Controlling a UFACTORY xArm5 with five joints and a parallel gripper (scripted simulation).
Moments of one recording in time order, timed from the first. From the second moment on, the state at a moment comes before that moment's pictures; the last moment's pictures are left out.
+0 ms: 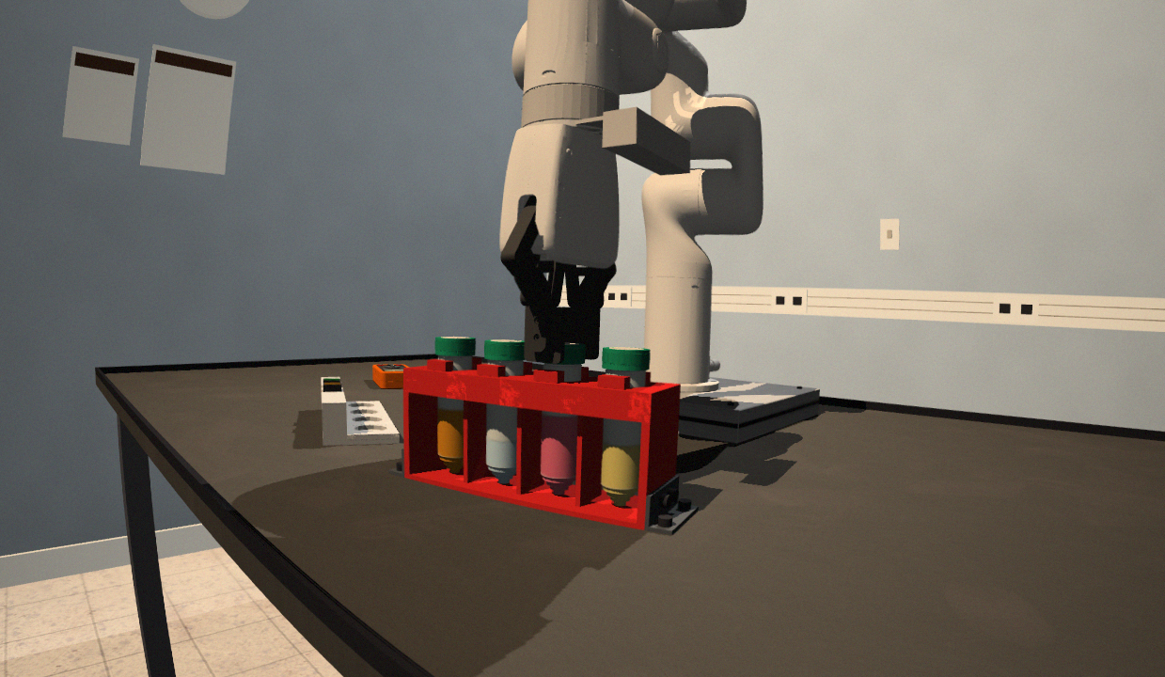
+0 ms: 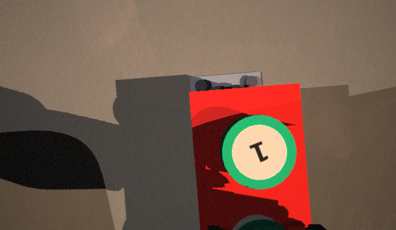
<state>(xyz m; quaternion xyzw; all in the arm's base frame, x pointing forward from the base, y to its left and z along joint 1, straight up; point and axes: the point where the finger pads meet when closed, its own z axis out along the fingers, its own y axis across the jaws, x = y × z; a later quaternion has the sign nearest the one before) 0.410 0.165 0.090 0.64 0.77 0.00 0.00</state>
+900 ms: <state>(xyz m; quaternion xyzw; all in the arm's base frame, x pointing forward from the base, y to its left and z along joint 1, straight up) 0.410 0.165 0.090 0.87 0.49 0.00 0.00</state>
